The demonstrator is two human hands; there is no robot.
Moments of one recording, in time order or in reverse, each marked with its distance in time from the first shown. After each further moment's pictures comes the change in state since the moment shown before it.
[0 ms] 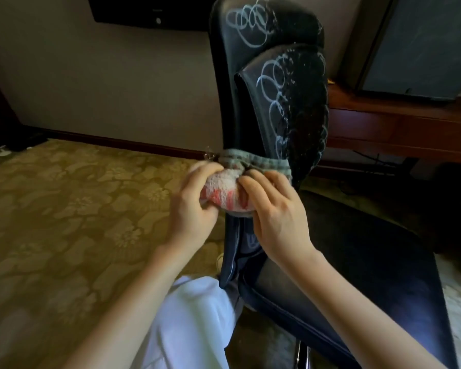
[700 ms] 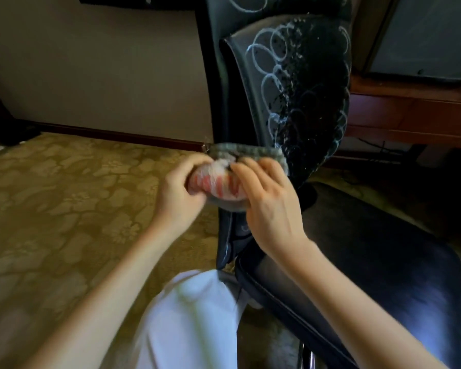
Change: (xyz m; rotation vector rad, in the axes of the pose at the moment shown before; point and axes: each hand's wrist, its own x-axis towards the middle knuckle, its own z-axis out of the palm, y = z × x) left_hand 0.017 -0.046 0.018 -0.228 -0.170 -0.202; right_hand 0.013 0.007 0.028 0.043 -0.005 0.082
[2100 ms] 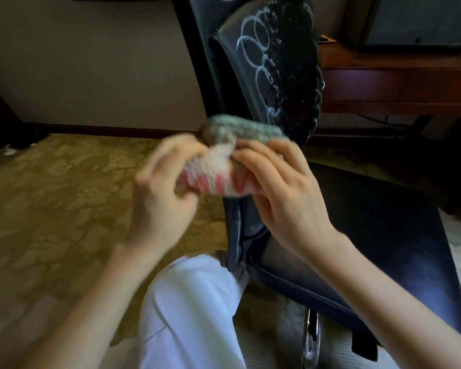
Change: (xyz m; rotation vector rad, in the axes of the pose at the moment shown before) left_hand -0.045 0.090 -0.042 0.384 0.084 0.391; right_hand -0.021 -0.016 -0.071 0.087 -0.001 -0.106
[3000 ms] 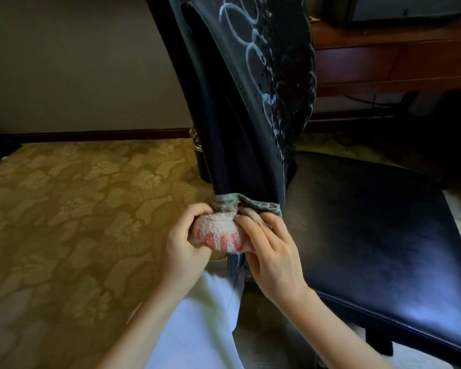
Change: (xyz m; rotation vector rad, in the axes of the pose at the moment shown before) left_hand -0.083 -0.052 0.079 -0.446 -0.220 -0.449; right_hand -0.099 -0.005 0.099 0.000 -0.044 0.311
